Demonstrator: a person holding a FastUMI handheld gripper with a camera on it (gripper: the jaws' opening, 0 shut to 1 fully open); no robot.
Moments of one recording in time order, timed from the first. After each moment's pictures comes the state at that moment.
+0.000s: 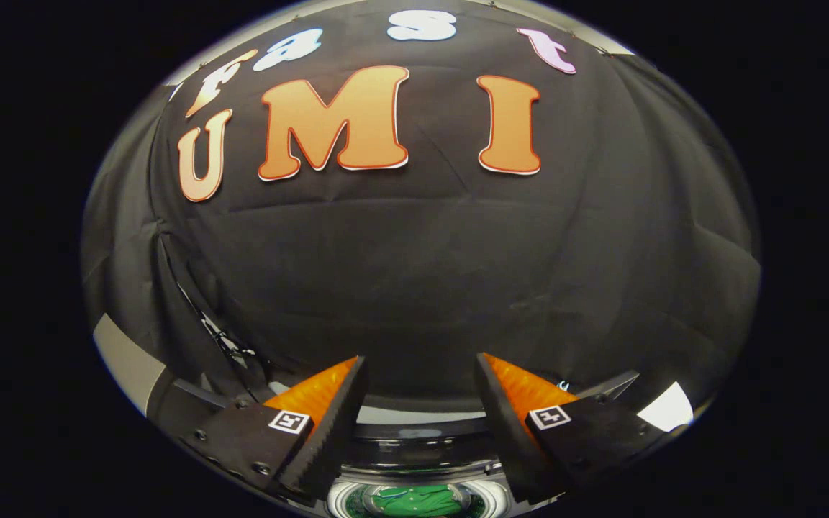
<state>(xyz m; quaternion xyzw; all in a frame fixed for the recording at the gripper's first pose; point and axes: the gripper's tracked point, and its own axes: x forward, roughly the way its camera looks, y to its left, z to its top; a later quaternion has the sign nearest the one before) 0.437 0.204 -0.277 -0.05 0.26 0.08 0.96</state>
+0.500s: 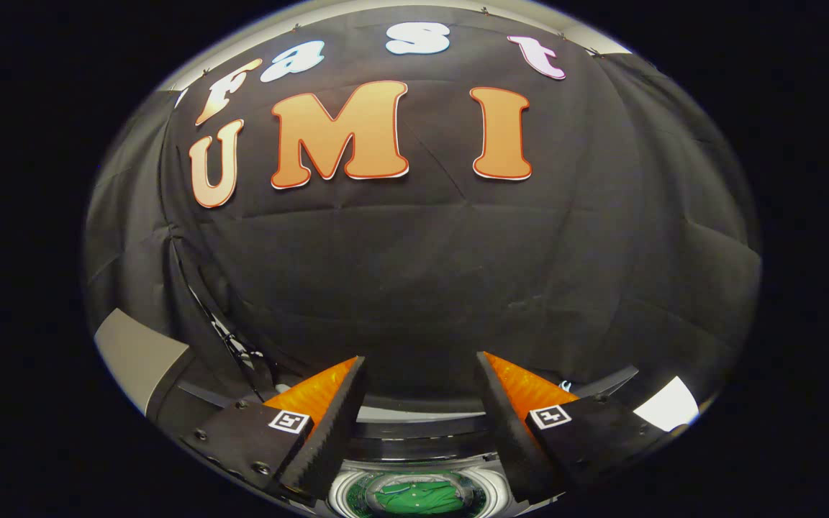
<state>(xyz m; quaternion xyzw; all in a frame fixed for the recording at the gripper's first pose) 0.378 0.192 -0.265 -0.05 0.24 0.08 0.96</state>
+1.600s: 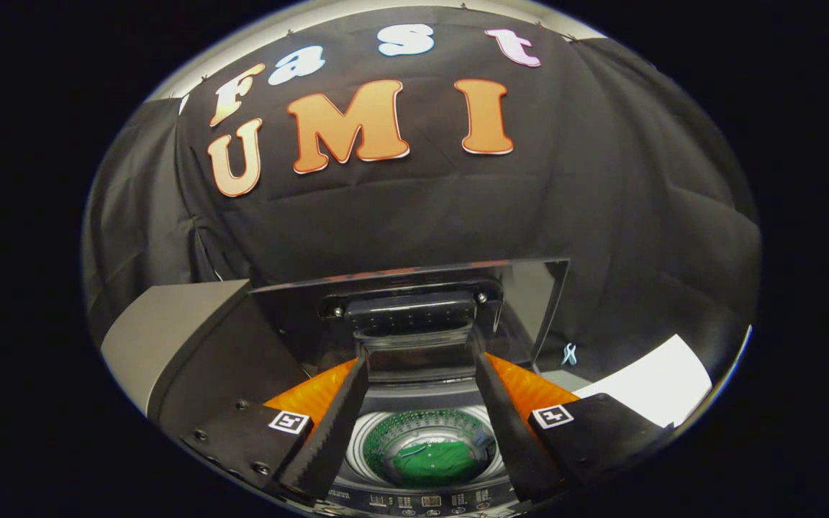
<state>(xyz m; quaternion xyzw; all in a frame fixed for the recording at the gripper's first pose) 0.237 0.173 -0.283 -0.01 0.29 0.09 0.95</state>
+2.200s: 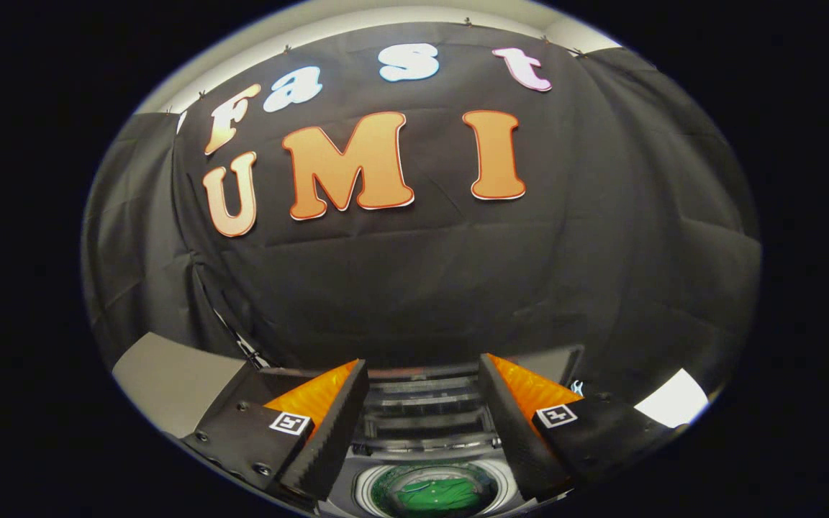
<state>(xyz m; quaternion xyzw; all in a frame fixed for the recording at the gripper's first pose) 0.370 0.206 -0.211 -0.01 0.23 0.10 0.97</state>
